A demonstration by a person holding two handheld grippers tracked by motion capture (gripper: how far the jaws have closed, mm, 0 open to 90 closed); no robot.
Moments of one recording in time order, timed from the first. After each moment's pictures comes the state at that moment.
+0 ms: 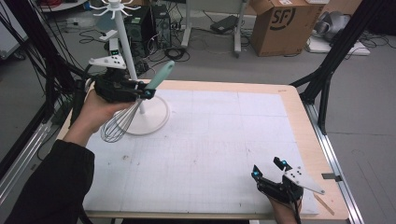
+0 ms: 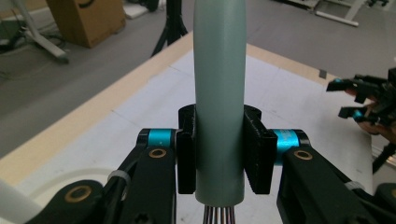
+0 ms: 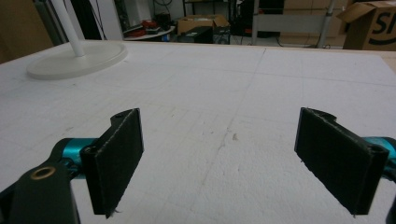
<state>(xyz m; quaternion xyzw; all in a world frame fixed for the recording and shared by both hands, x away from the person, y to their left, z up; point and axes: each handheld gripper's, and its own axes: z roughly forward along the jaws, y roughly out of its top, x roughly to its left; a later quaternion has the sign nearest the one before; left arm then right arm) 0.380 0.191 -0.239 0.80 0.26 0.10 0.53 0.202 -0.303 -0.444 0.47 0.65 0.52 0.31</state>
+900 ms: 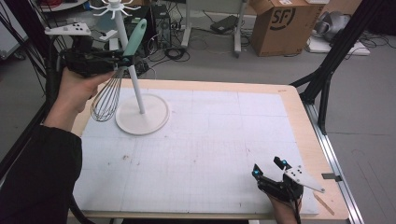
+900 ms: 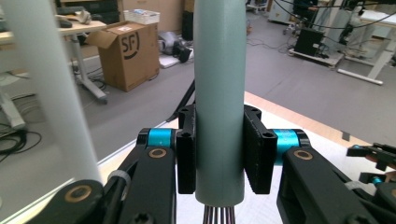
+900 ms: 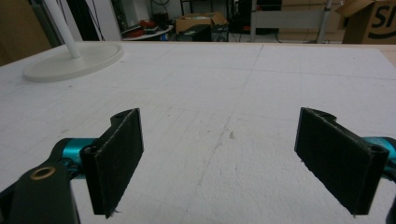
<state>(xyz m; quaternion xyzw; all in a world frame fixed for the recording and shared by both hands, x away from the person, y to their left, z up) 0.393 0.234 -0.190 0.74 0.29 0.16 0.58 0.205 -0.305 -0.447 0.48 0.64 0.52 0.30</state>
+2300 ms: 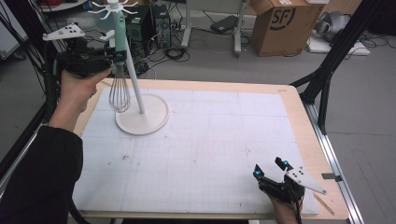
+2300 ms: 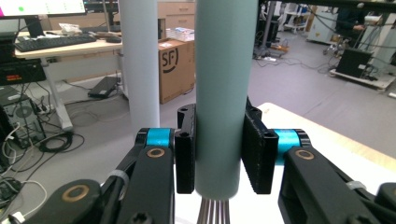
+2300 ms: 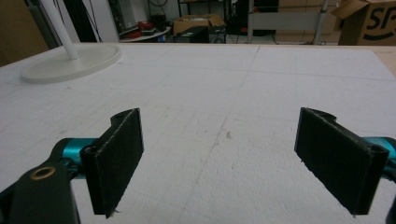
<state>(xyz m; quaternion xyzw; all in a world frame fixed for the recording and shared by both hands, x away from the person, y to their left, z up) 0.402 0.245 -0.209 0.70 0.33 0.23 0.59 0.202 -0.307 -0.445 0.48 0.64 0.52 0.31</state>
